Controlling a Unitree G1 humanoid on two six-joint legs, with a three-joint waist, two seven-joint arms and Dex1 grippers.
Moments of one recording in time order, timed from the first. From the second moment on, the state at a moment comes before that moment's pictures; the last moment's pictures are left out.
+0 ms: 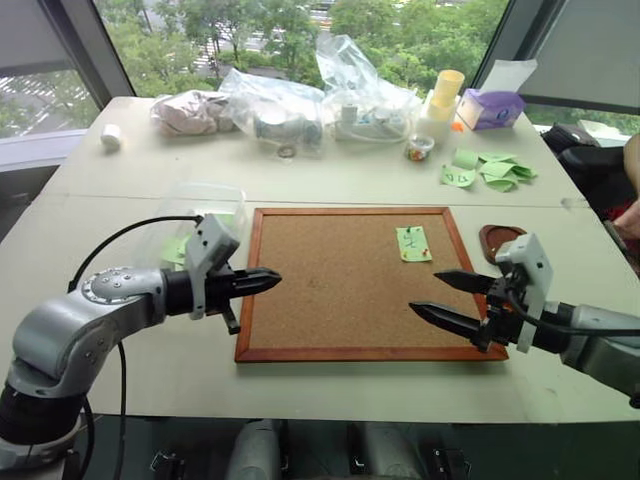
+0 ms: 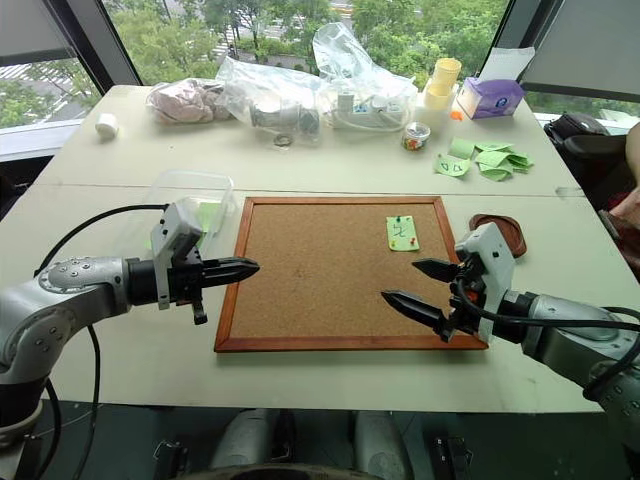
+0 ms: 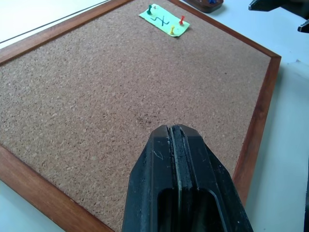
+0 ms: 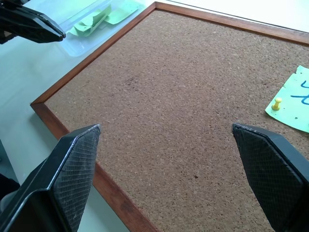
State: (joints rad) left arm -0.27 0.79 0.09 -0.53 -0.79 0.99 -0.71; right arm 0.07 -0.91 -0.36 -0.64 1.10 0.90 0.50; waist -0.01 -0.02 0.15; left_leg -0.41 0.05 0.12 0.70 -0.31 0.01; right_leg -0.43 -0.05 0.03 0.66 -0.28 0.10
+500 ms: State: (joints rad) left arm -0.27 0.77 0.07 -0.53 -0.73 0.93 -0.67; right arm -0.05 -0.85 -0.28 -0.60 0.95 0.90 0.41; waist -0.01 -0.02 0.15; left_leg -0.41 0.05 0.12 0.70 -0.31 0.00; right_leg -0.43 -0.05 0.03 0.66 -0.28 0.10
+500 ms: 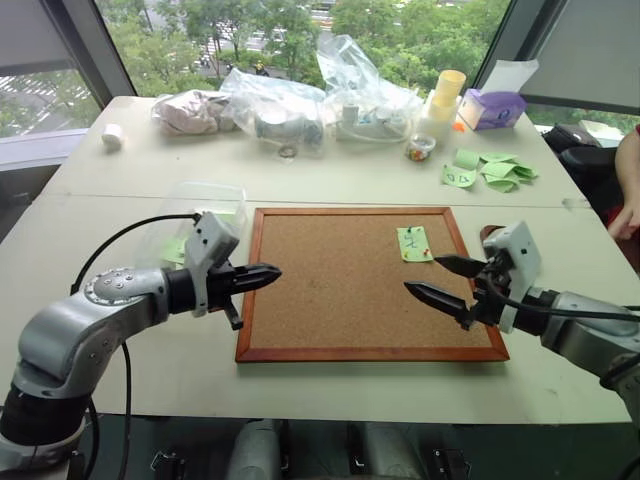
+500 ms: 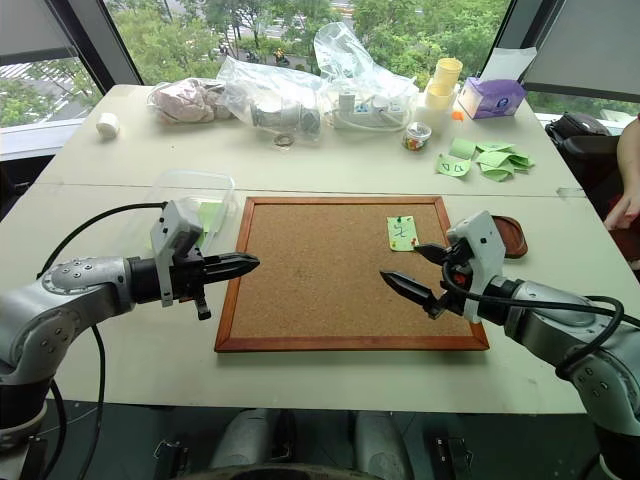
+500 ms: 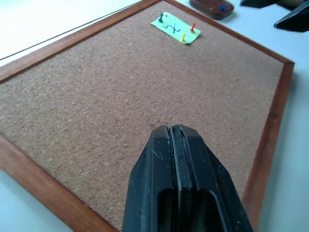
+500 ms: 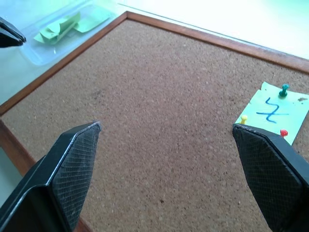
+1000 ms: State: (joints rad) left arm -0.58 0.67 -0.27 -0.24 -0.46 0.76 -0.77; right arm -0.31 -0.76 -0.28 -0.39 0.82 0.91 0.26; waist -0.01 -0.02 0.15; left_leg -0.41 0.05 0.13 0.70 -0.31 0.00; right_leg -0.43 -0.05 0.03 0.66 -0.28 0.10
